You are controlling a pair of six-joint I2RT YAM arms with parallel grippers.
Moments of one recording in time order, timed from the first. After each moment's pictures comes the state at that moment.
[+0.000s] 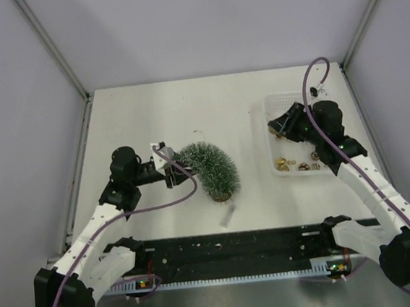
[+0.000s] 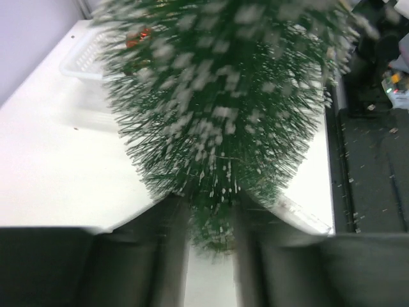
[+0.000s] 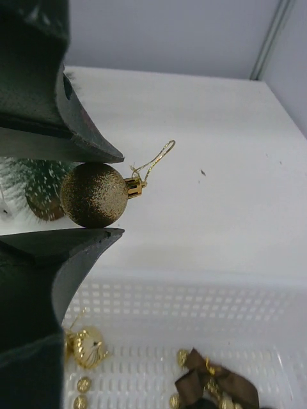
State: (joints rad) left arm -0.35 0.89 0.57 0.20 1.04 0.23; right arm 0.25 1.03 0.85 -0.25 -0.11 0.69
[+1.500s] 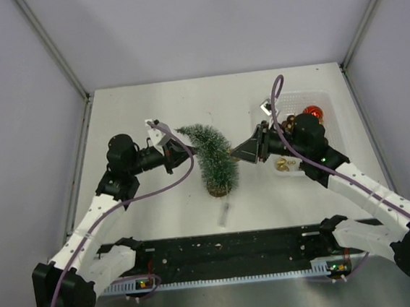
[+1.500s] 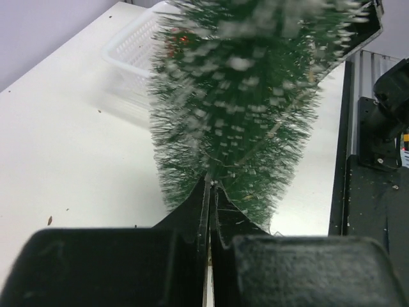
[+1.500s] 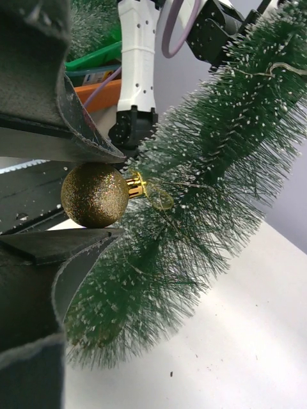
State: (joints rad) left arm -0.34 0.96 0.73 0.13 0.89 0.02; right arm 0.53 1.02 0.77 0.11 -0.64 0.63
